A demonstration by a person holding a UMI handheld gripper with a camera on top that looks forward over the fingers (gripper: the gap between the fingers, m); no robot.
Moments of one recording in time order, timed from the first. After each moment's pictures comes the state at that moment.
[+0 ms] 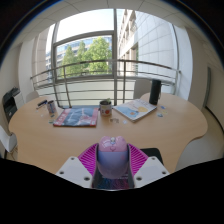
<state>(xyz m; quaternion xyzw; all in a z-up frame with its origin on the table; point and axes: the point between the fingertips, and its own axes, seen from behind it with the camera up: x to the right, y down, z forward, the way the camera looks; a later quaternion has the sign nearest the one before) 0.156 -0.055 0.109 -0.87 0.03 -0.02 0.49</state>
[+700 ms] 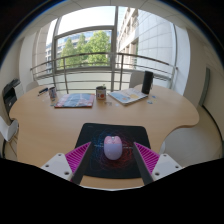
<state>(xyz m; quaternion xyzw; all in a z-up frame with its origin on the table) 0.180 -0.171 0.099 -0.89 0.02 -0.04 0.45</state>
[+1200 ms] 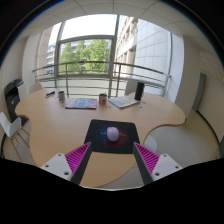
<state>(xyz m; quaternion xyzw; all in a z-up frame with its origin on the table) 0.150 -0.325 0.179 -0.87 0.02 -0.07 0.48</state>
